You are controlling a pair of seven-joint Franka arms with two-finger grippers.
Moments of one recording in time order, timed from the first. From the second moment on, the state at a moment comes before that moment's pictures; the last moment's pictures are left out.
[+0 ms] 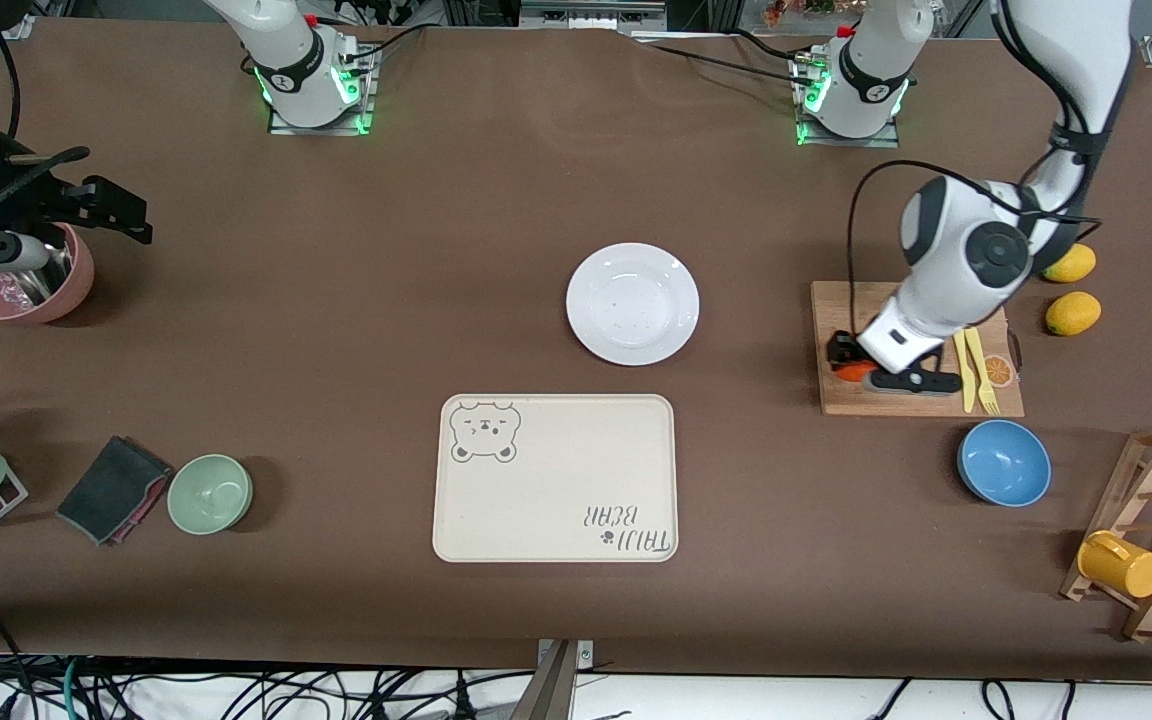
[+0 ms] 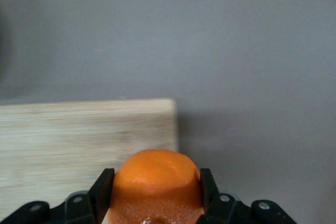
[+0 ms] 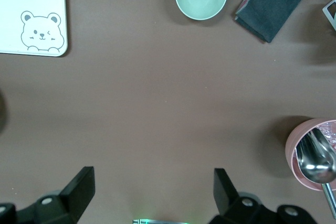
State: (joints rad) left arm -0.04 0.28 -0.16 -2.19 0.00 2.50 -0.17; right arm 0.02 0.04 0.03 -1.58 0.00 1.52 -0.01
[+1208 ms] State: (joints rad) left arm -0.40 0.47 -0.32 -2.05 0.00 2.53 -0.81; right arm 0.02 0.04 0.04 -1.58 0.00 1.52 -0.01
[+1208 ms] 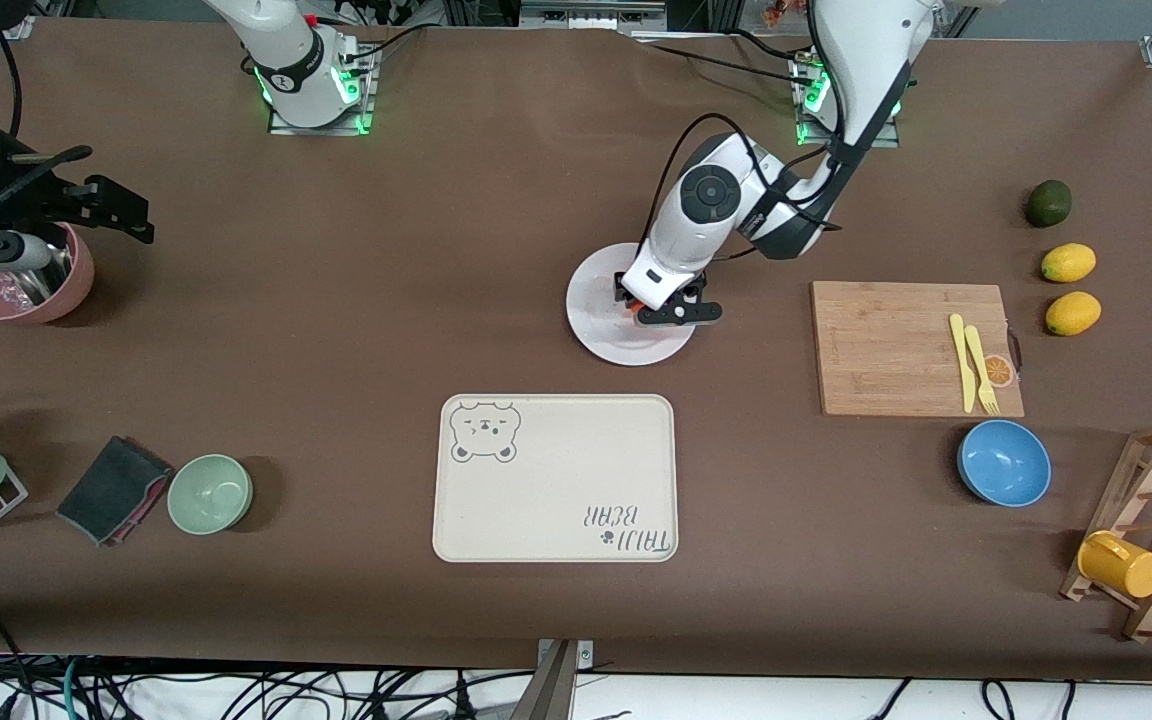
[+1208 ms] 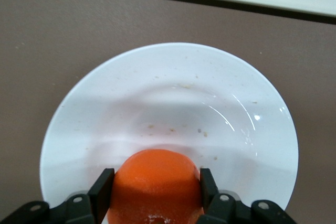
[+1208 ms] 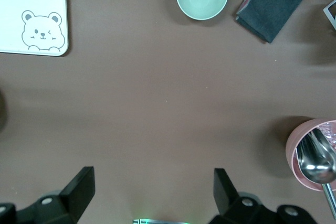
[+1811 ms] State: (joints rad) left arm -0.34 0.44 -0.31 -2.02 0.00 2.50 -0.83; right arm 0.02 0.04 0.04 -1.58 0.00 1.52 -0.01
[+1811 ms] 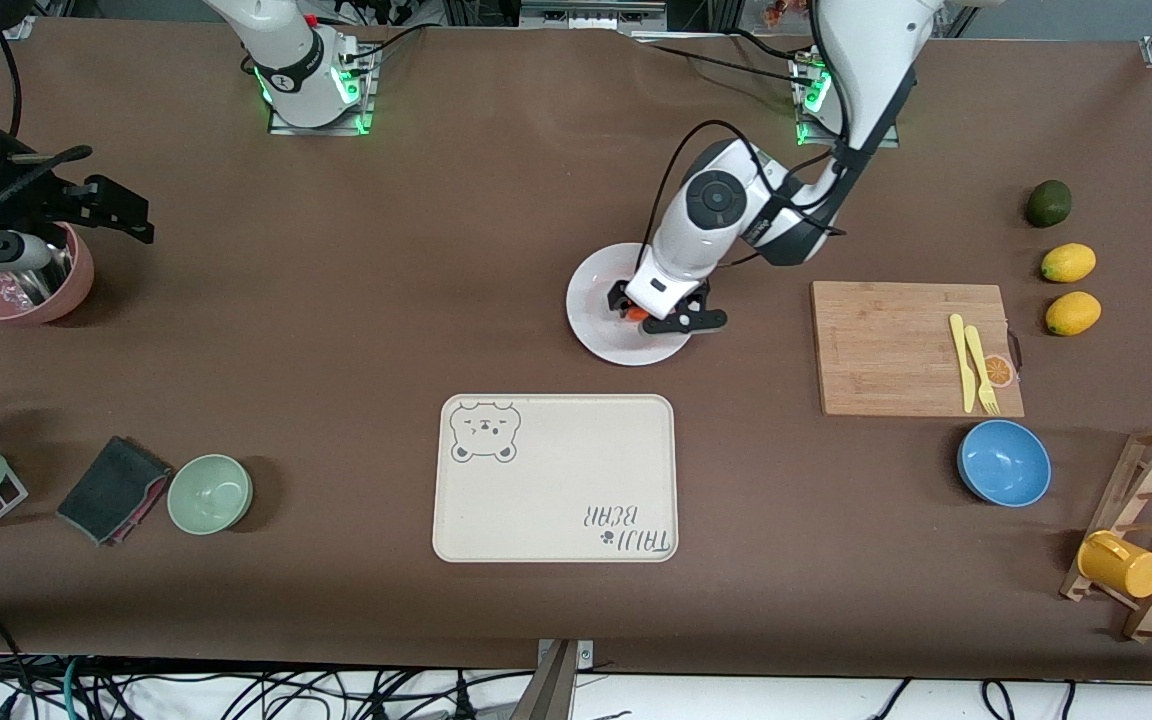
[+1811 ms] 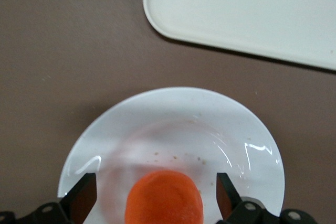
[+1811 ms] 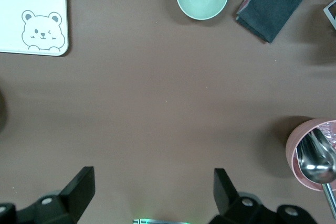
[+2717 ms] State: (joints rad) left arm 0.06 0.09 -0.21 -1.87 0.00 1.90 -0.39; right arm 0.16 0.13 0.04 -1.58 0.01 1.46 -0.02
